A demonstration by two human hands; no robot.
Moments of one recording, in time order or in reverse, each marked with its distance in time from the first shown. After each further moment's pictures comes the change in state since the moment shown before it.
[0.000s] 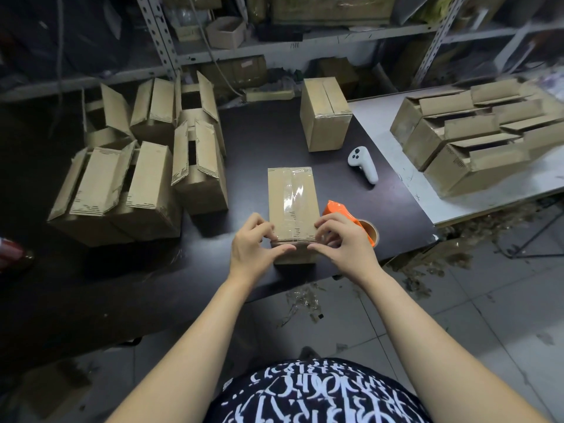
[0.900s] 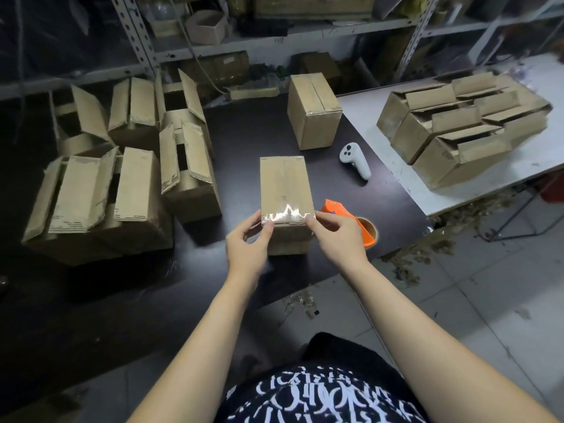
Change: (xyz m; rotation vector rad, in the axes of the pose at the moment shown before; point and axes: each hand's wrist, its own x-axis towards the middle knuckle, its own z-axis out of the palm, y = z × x) left_hand 0.018 -0.001 0.002 -0.636 0.124 -0.565; right_hand 0.026 -0.029 0.032 0.257 0.229 0.531
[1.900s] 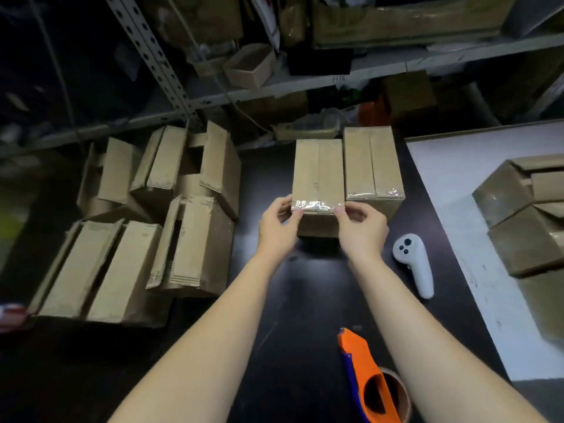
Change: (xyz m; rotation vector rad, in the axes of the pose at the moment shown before) left_hand 0.254 0.054 0.133 0.315 0.090 -0.020; right_hand 0.293 -0.071 0.027 0.110 0.049 0.127
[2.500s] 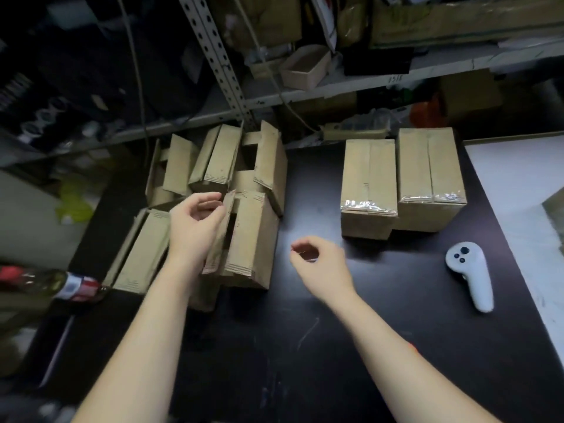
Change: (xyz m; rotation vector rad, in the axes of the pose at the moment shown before) left_hand -0.041 0.039 -0.207 0.095 0.399 0.015; right_hand -0.114 -0.007 0.071 -0.119 -0.614 -0.192
